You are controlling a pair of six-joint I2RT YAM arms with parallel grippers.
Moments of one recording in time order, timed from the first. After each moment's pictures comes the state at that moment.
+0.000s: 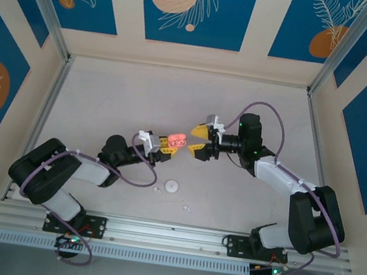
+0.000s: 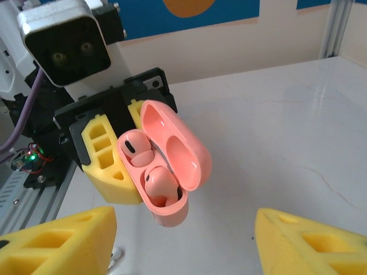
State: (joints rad) left arm -0.62 1.52 0.34 1.28 0.56 0.04; right arm 0.39 1.39 0.74 0.23 -1.08 -0.25
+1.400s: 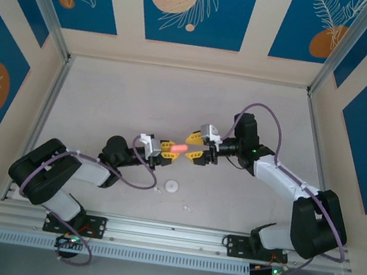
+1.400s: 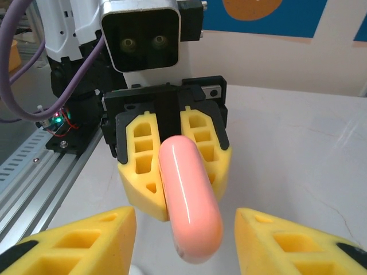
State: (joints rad) left arm -0.63 1.52 0.34 1.28 0.64 0.04; right arm 0.44 1.37 0.80 0.02 -1.15 -0.59
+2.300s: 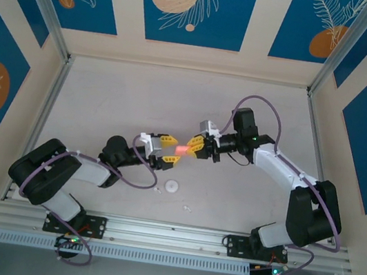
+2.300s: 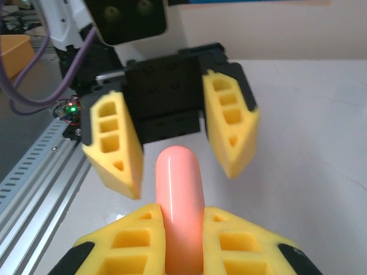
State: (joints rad) left arm -0.64 1.52 0.34 1.29 0.60 0.03; right arm 0.39 1.45 0.95 -0.34 -1.16 -0.75
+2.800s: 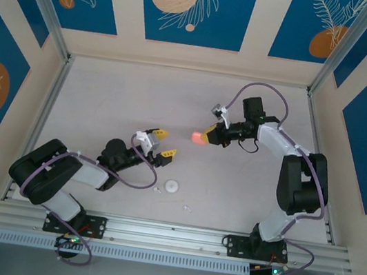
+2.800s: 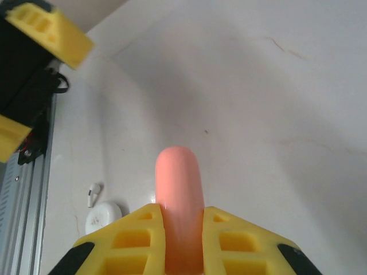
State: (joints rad) left arm -0.64 1.52 0.29 1.29 0.34 0.03; right arm 0.22 1.73 1.19 -0.61 -0.98 -0.53
